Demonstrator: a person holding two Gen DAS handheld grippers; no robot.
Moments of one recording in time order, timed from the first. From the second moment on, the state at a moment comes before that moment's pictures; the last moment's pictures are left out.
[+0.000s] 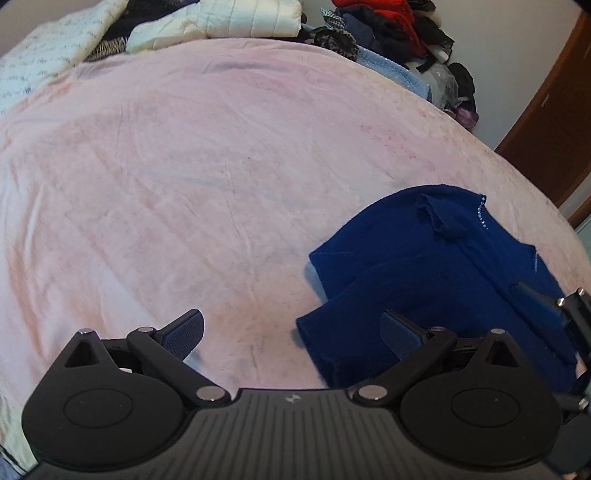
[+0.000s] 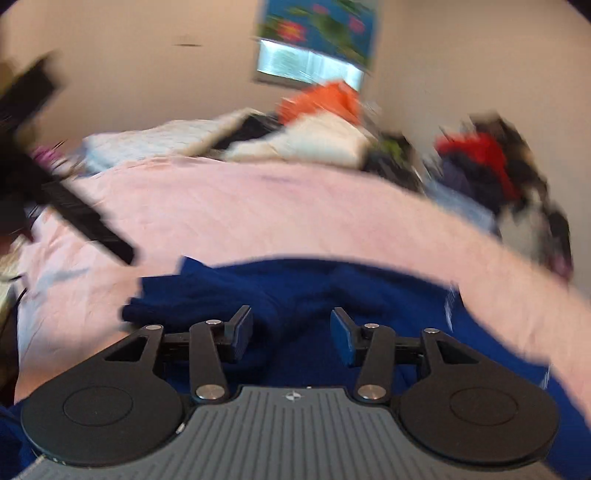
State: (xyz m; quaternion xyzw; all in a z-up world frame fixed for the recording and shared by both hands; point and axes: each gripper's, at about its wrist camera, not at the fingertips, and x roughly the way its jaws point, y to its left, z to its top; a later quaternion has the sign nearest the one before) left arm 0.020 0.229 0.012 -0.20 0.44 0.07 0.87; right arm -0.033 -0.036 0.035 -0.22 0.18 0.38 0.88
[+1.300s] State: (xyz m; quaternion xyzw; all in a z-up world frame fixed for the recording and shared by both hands) left arm 0.058 0.190 0.012 -0.40 0.40 -0.06 0.82; right arm -0.036 -0.025 0.037 -0.09 0.19 0.47 0.86
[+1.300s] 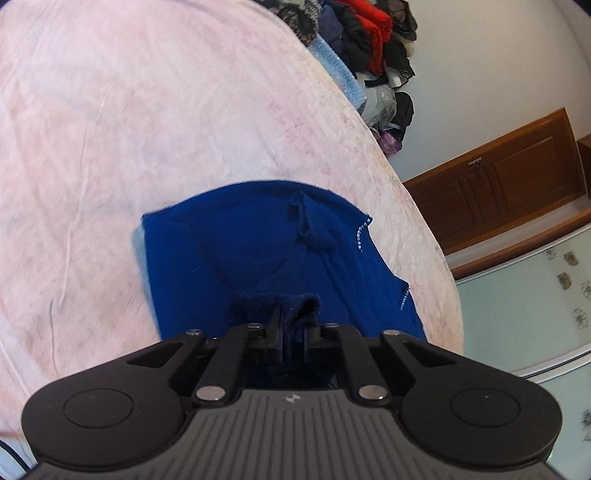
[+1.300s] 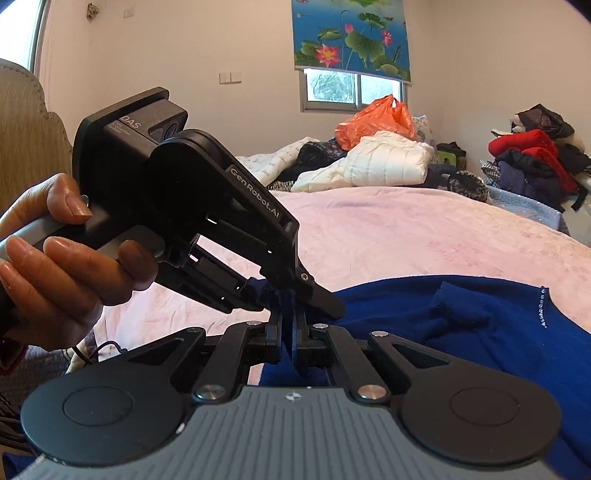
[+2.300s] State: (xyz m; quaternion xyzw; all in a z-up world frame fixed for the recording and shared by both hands) left arm 0.174 0.025 0.067 -0.11 0.37 -0.12 0.91; right arm 0.099 -0.246 -0.003 0.25 0.27 0.25 0.90
